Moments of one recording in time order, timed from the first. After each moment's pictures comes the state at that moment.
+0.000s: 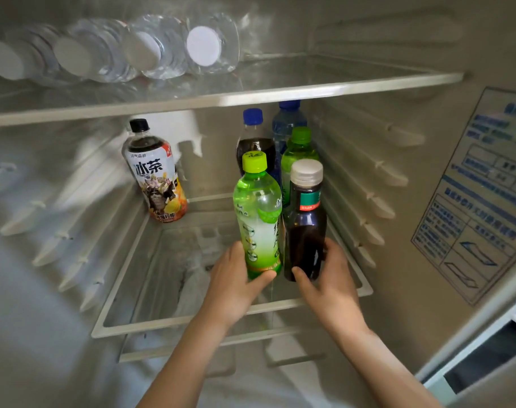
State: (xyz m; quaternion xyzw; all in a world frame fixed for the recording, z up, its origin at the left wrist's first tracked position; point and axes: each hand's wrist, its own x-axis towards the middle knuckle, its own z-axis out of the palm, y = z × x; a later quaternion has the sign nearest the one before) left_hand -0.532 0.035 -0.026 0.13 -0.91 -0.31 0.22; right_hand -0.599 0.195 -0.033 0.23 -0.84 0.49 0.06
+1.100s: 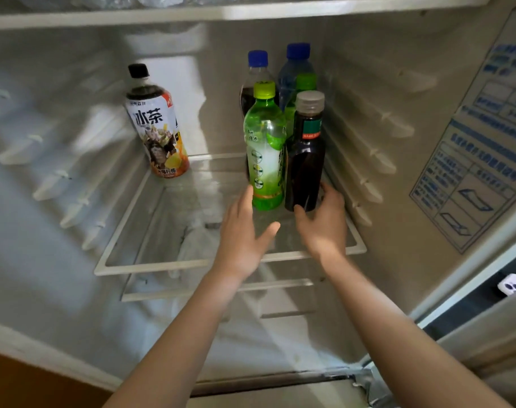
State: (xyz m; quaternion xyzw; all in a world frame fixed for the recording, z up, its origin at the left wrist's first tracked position) left_hand -0.537 0.063 -0.032 0.17 -0.90 -0.32 0.24; right_hand -0.633 0.174 -0.032 0.16 -0.86 0.48 0.09
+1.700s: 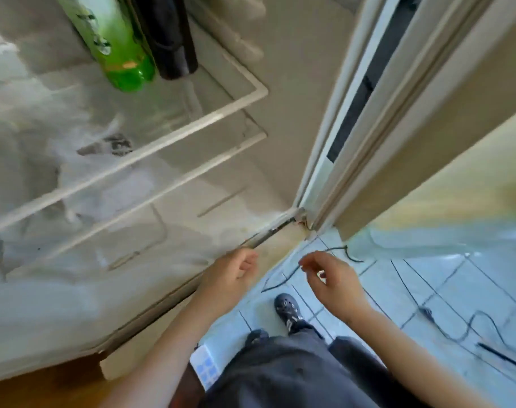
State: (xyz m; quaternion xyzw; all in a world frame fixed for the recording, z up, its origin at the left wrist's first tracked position) left_hand -0.400 0.134 -0.193 0.02 -0.87 -0.47 -0.17; right_hand -0.400 0.356 -0.194 0.04 -0.92 0.39 -0.10
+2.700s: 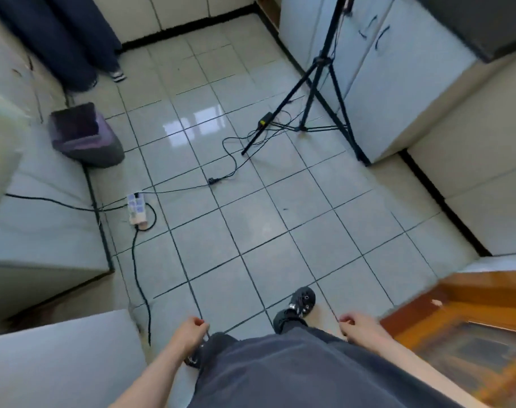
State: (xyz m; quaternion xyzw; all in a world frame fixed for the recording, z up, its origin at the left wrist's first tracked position) left_hand -0.141 0.416 -0.343 -0.29 -0.79 0.05 -0.54; right_hand 0.213 0.502 -0.311 -0.67 -0.52 0.48 -0.23
